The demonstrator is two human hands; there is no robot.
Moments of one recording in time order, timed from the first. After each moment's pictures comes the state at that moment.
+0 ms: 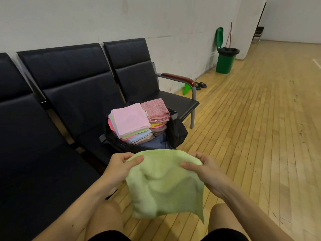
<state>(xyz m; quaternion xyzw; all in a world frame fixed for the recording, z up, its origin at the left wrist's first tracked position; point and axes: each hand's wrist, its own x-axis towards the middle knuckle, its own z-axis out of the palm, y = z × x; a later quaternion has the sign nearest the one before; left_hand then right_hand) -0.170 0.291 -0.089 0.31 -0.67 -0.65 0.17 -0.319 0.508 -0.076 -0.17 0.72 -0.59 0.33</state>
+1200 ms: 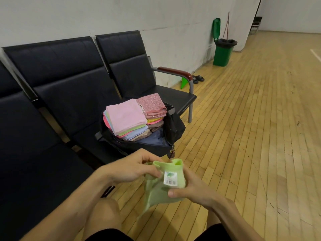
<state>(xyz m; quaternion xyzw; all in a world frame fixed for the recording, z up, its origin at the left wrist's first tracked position) -0.189 0.314 -0.038 0.01 -0.80 -0.60 -0.10 -0.297 0.508 -0.114 -0.35 0.65 -0.53 0.40</state>
